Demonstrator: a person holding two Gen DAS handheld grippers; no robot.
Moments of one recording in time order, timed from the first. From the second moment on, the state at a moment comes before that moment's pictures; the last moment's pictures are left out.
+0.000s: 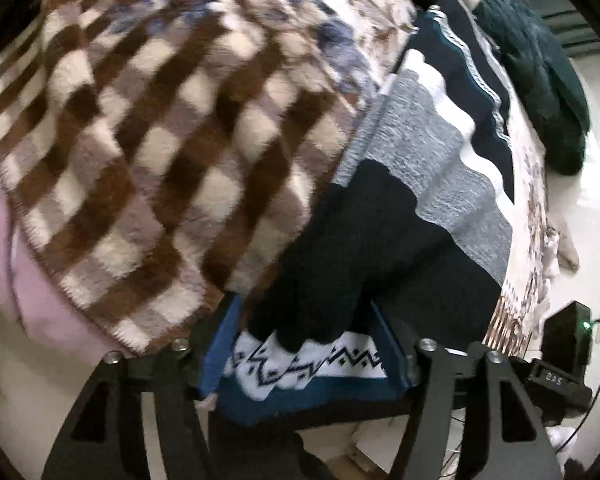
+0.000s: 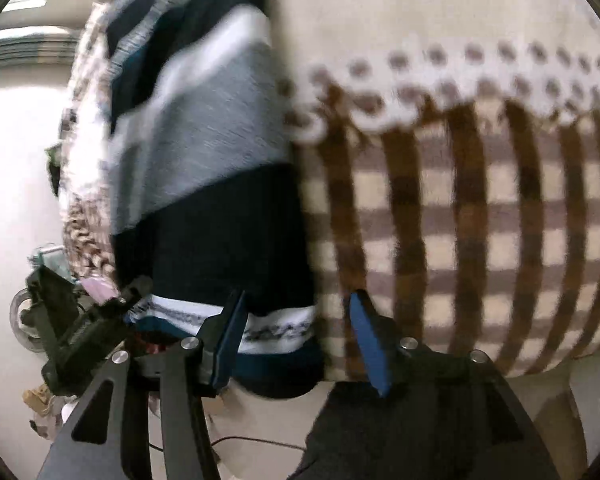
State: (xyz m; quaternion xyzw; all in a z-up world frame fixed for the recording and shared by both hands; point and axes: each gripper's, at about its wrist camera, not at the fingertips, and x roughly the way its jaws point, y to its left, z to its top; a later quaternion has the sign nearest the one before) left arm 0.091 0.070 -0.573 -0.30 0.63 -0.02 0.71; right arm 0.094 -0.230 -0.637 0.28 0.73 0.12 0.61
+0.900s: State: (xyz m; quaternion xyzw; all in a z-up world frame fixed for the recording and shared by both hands) left arm 0.179 0.041 -0.386 -0.34 0.44 -0.18 0.81; right arm 0.156 -0.254 -0.470 0.38 0.54 0.20 0.73
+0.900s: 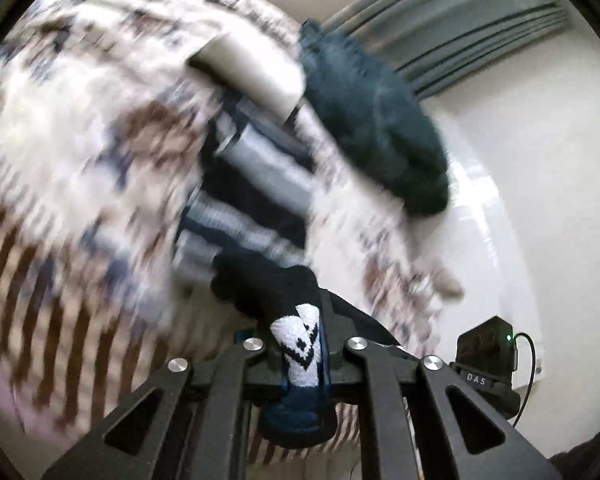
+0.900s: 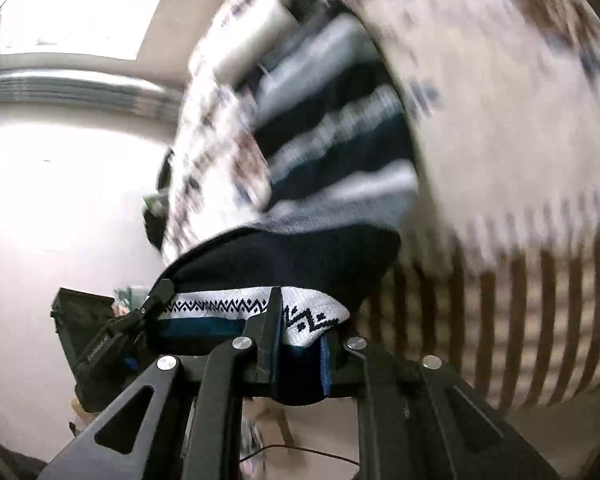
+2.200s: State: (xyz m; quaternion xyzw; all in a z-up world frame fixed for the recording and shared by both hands) left arm 0.588 0.041 -0.501 -0.16 0.55 -0.12 0.81; right arm 0.590 -0.229 -0.575 0.22 0.58 0.06 0.79
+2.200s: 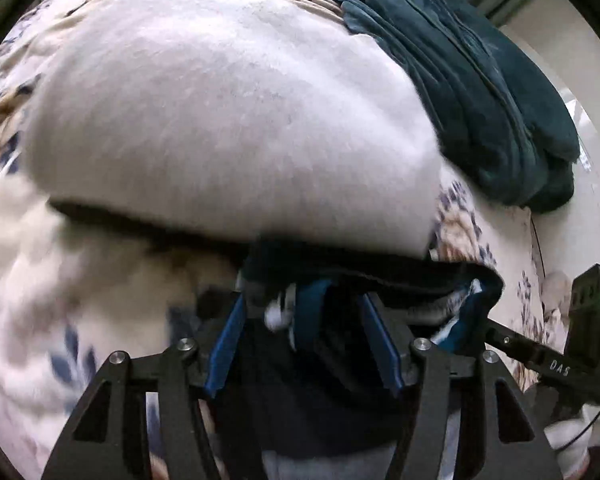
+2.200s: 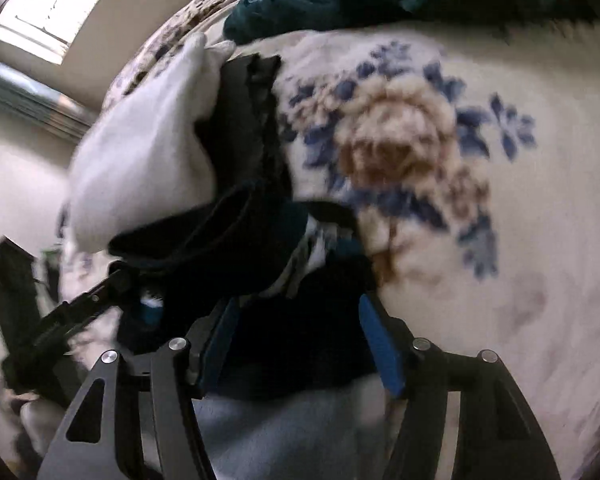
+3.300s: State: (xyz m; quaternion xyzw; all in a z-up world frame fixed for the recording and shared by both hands) left arm 0.464 0.096 -0.472 -0.29 0.56 -0.14 0.76; right arm 0.498 -0.249 -0.552 0.26 0.64 0.10 0.72
